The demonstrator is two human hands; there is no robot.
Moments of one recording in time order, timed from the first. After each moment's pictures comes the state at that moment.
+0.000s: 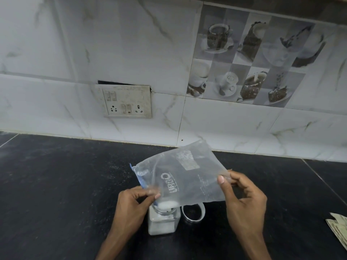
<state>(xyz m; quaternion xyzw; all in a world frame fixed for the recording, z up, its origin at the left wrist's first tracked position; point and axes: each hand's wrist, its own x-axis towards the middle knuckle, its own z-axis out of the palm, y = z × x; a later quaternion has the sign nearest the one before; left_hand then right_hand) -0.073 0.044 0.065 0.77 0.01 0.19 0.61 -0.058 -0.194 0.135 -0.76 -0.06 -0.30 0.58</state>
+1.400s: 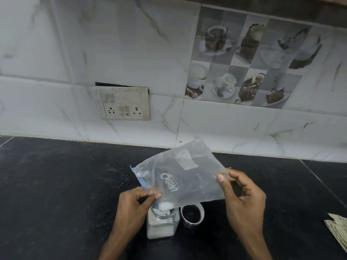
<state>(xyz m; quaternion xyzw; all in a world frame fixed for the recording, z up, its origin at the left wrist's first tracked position) -0.063 0.042 0.059 0.77 0.00 0.20 0.61 -0.050 -0.196 0.139 -0.77 -0.09 -0.30 0.56</state>
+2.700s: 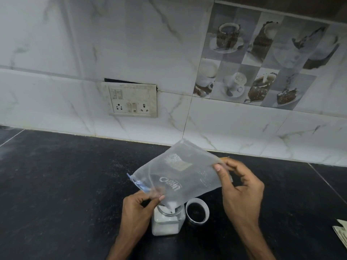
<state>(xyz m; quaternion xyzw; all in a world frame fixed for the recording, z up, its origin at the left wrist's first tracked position) -0.070 0.042 0.031 0.75 0.06 0.21 0.63 -0.040 -0.165 0.147 -0.77 -0.14 -0.31 0.53</state>
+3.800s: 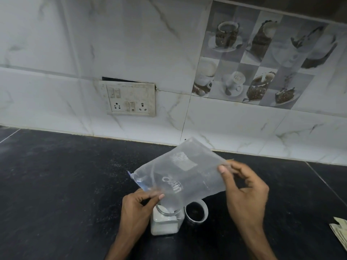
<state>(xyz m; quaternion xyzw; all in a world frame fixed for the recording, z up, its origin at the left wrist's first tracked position) -0.067 0.041 0.033 0.74 0.06 0.20 0.64 -0.037 -0.177 0.138 -0.76 -0.14 -0.31 0.56</state>
